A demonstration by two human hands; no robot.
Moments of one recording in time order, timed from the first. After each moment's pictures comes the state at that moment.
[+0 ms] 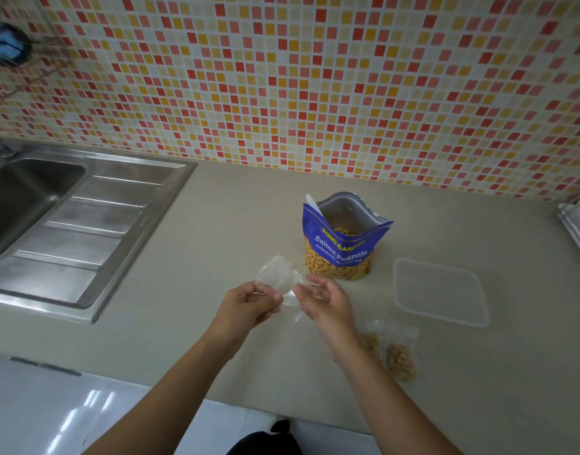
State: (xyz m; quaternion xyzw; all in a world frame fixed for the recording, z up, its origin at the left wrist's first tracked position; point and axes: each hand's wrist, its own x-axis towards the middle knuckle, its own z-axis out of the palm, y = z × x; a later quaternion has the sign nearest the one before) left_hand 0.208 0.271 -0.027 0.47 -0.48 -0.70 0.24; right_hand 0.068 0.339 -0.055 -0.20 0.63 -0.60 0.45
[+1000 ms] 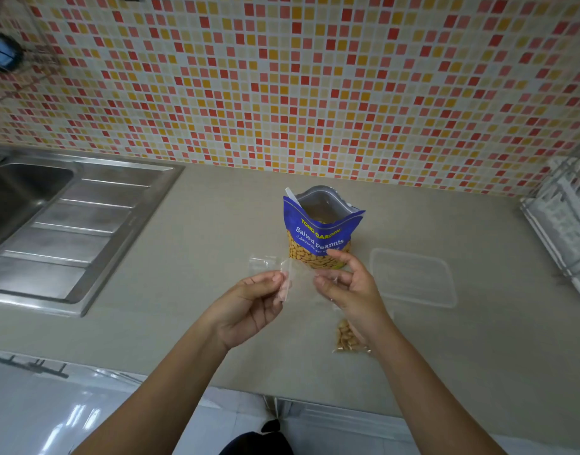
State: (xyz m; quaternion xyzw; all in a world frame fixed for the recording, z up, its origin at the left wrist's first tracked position) left_hand 0.190 0.310 0.021 0.33 -0.28 -0.88 0.20; right_hand 0.027 0.396 -0.006 -0.29 0.58 -0.62 0.44
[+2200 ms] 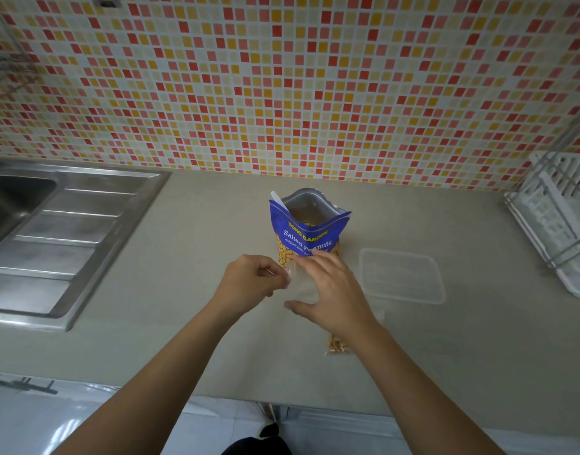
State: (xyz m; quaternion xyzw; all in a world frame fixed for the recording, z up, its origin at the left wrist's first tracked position) left_hand 0.162 0.294 0.035 0.47 -0.71 -0.50 0.15; right_hand 0.023 0.386 -0.007 -0.63 0.72 -0.28 0.02
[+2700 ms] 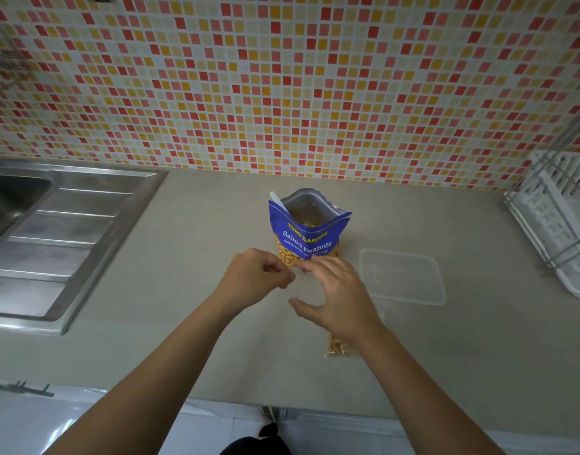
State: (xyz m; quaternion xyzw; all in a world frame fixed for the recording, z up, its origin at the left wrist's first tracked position) left_hand 0.151 0.284 0.043 0.45 -0.76 -0.45 0.10; right_hand 0.017 0.387 -0.009 -0.63 0.69 -0.35 -0.01
